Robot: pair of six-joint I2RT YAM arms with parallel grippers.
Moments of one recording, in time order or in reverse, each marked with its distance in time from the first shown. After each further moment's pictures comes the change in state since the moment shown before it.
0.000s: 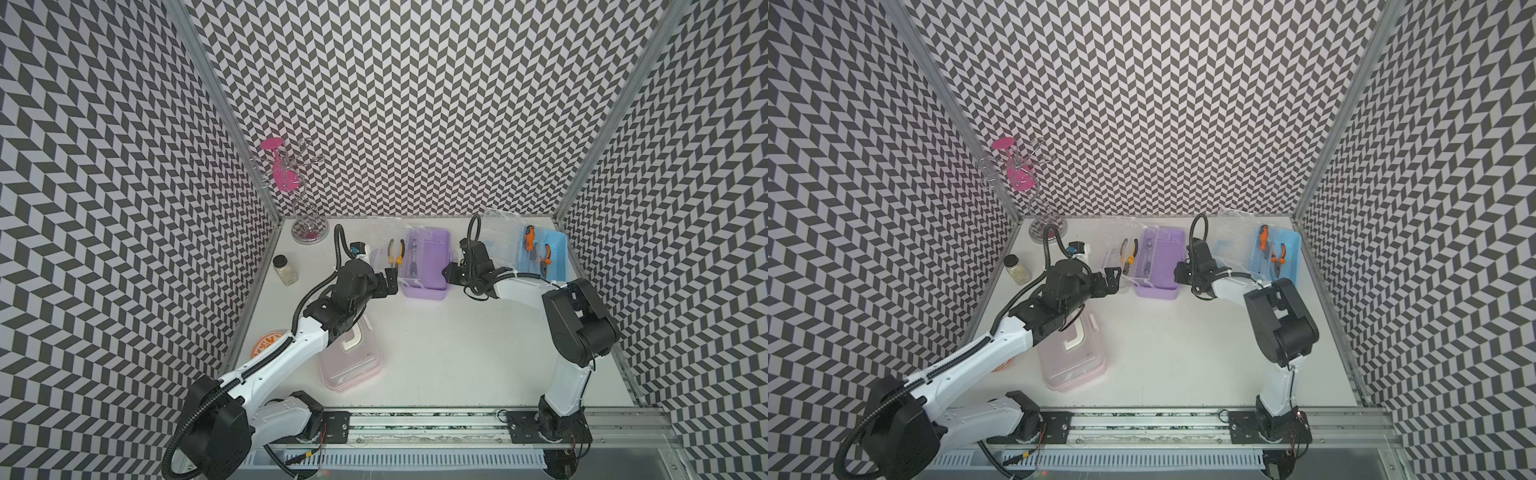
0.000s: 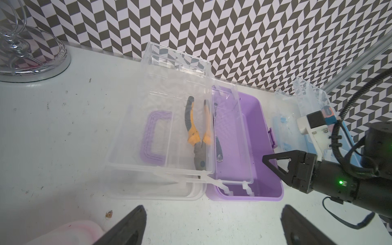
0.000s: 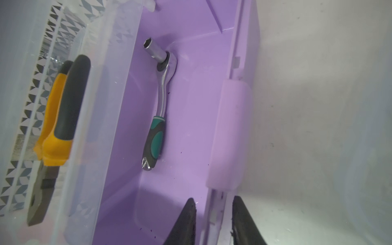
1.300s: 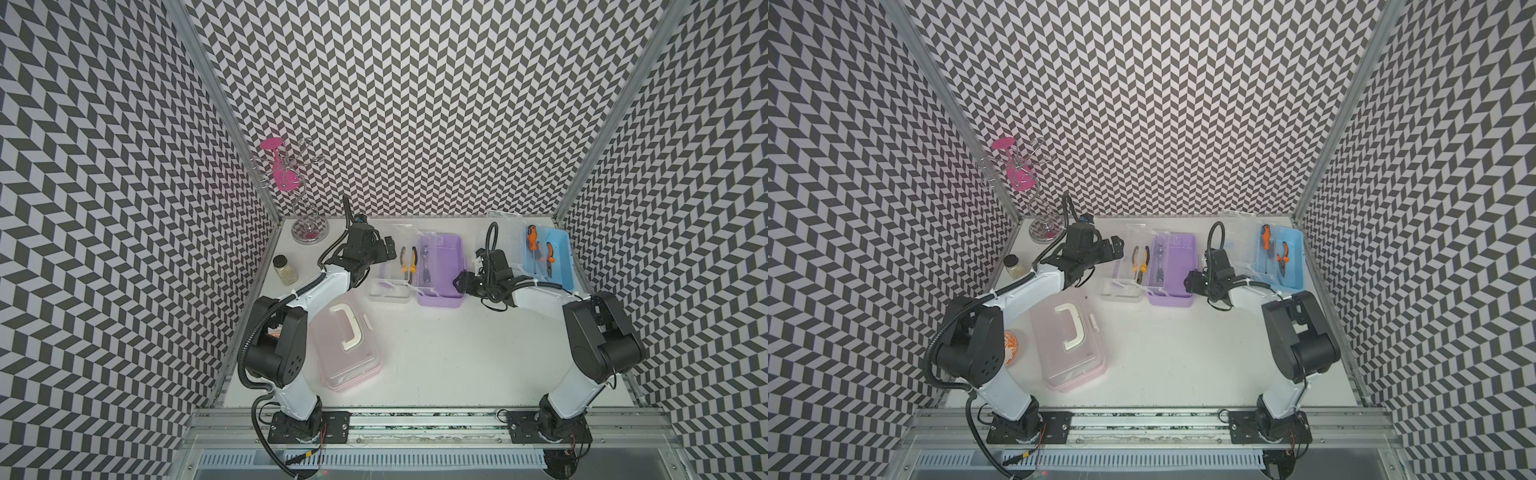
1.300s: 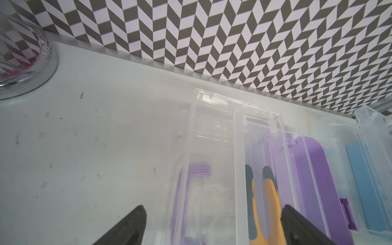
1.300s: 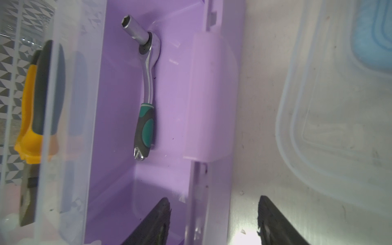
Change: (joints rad) left arm 0.195 0.519 0.361 0.054 0.134 0.038; right arm -0.079 -0.135 -0.139 -0.074 -0.102 -0.010
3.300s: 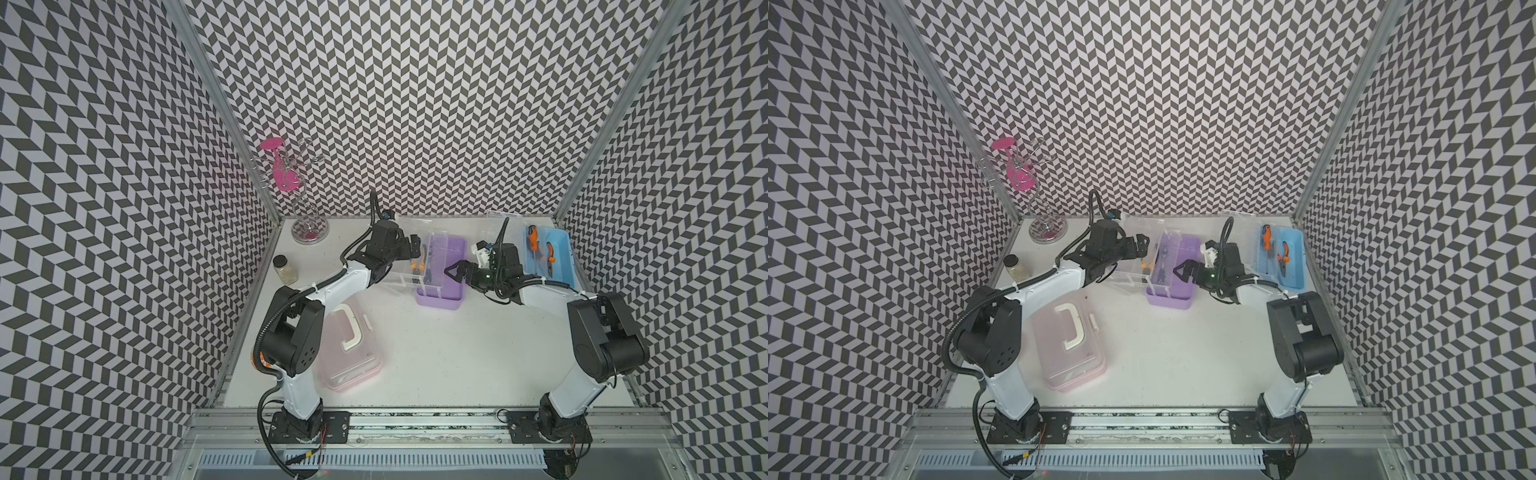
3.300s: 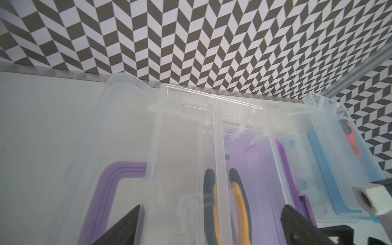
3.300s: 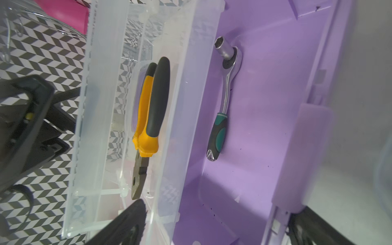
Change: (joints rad) left arm -0.149 0.100 0.125 0.060 0.022 0.023; right arm -0.063 0.000 -0.009 0.187 -0.386 0.089
